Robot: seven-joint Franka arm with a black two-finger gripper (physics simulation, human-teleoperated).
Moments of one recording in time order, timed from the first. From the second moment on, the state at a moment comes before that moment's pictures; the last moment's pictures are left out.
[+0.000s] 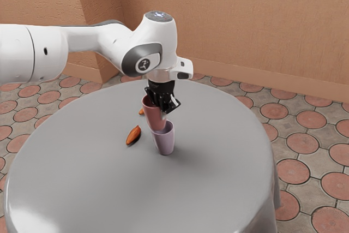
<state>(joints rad) 0.05 0.33 -0.33 -1.67 0.27 1.98 -0.11</state>
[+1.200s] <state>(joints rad) 0.05 0.45 -0.32 -1.62 0.31 2.04 -0.12</state>
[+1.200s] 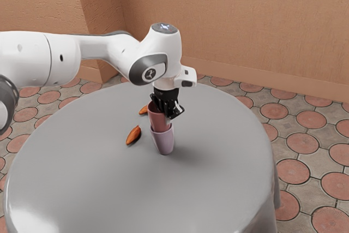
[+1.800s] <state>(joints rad) 0.05 0.45 -0.32 -1.62 0.31 2.06 -0.11</state>
